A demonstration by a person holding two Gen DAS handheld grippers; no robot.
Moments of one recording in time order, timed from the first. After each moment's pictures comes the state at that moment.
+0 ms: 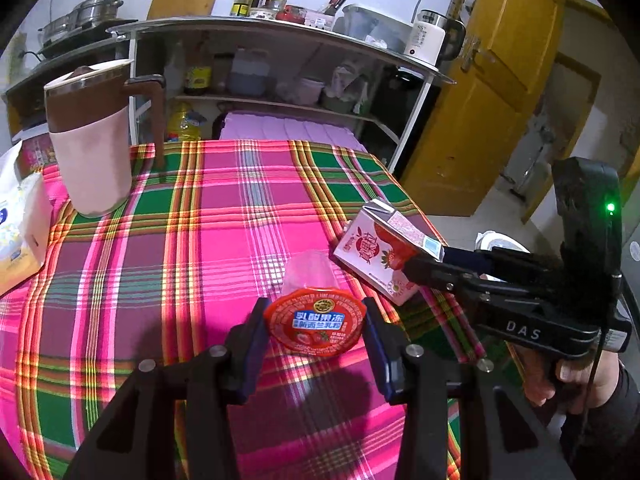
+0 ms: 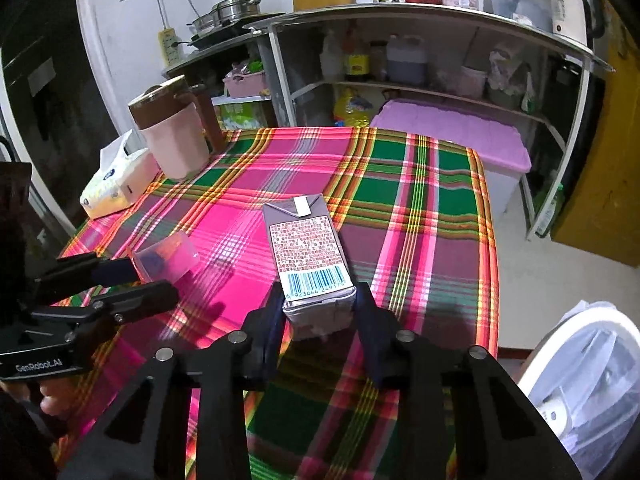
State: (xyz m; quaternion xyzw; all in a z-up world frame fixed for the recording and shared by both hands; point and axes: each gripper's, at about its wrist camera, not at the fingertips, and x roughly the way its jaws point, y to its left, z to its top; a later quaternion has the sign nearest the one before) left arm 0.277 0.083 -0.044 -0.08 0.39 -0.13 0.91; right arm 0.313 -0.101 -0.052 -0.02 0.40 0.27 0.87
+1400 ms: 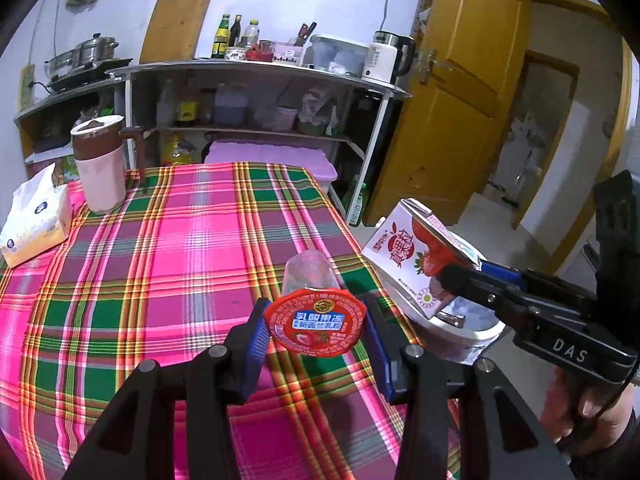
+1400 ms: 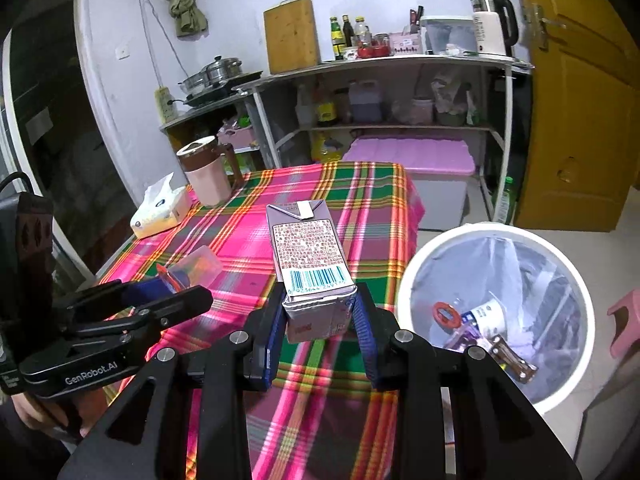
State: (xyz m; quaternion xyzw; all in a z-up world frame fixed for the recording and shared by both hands) left arm 0.146 -0.012 0.013 -0.07 0.35 -0.12 0.93; right arm 0.162 -0.199 0.011 0.04 0.34 0.22 0.91
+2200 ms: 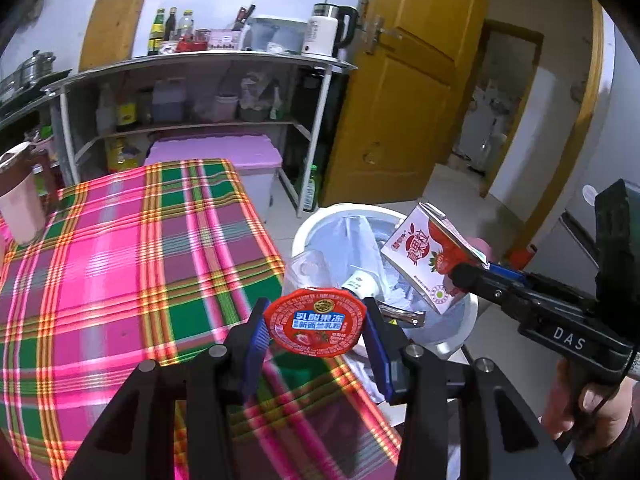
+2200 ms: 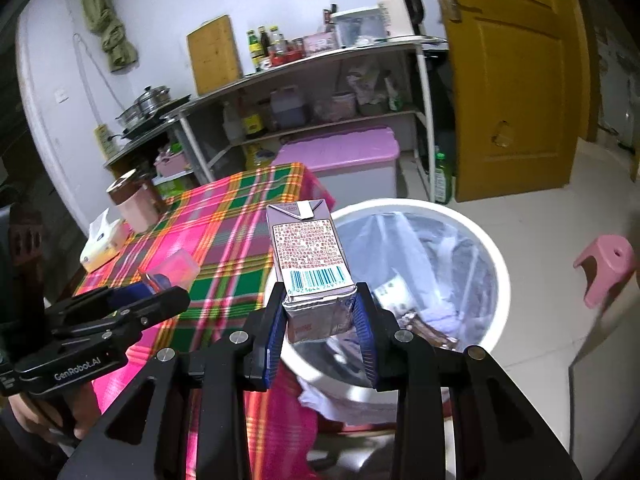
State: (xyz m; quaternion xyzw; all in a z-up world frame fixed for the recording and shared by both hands) left arm 0.193 -0.105 -0.002 -0.03 0.36 -0.20 0.91; right arm 0.164 -0.303 -0.005 0.10 0.35 0.12 0.92
